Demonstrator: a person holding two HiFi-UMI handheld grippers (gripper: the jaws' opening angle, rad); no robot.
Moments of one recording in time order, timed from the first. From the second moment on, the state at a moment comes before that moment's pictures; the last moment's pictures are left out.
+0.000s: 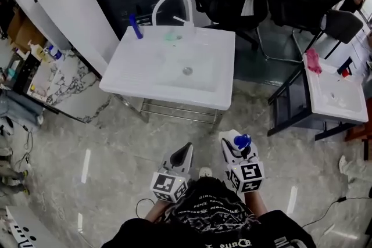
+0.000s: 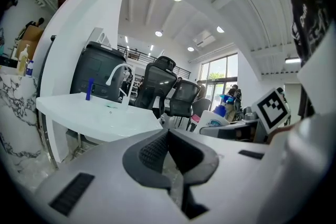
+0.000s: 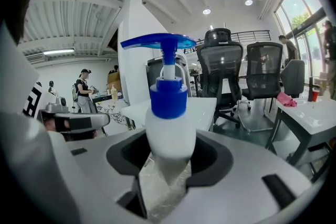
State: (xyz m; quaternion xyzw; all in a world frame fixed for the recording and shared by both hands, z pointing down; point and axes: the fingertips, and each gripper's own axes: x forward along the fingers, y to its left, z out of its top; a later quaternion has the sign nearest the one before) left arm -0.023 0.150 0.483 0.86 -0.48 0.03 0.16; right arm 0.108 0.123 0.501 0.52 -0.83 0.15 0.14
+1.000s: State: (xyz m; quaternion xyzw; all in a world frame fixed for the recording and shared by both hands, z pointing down) left arm -0.008 -0.063 0.490 0.89 -0.42 0.02 0.17; right arm 0.135 -0.045 0.498 0.59 -0.78 0.16 0.13
